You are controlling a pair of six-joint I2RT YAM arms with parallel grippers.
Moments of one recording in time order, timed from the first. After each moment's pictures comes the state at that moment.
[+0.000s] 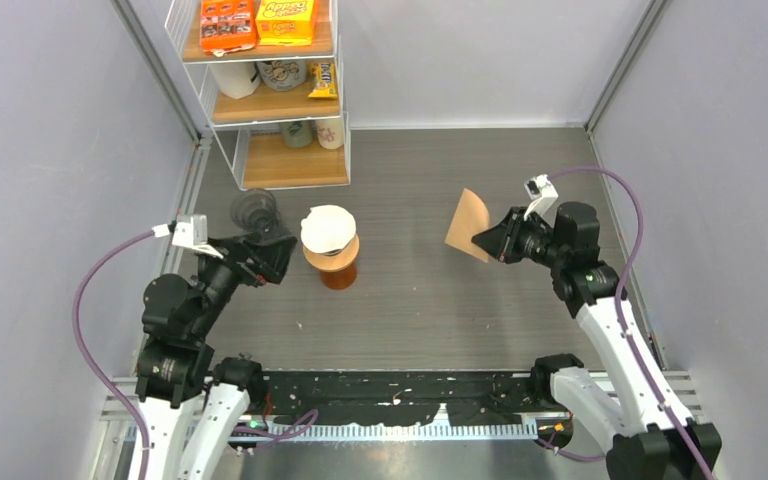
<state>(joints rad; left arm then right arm) -0.18 0.35 0.76 -0.42 0.15 -0.48 0.11 0.88 0.74 -0.30 -0.54 0.39</state>
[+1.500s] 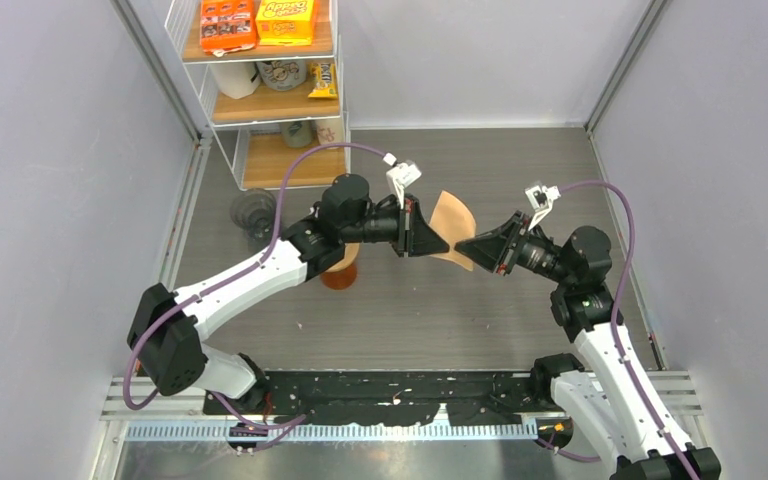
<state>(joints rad) -0.81 1.42 1.13 0.11 0.61 -0.60 0.16 0.69 0.56 0.19 -0.90 0.68</state>
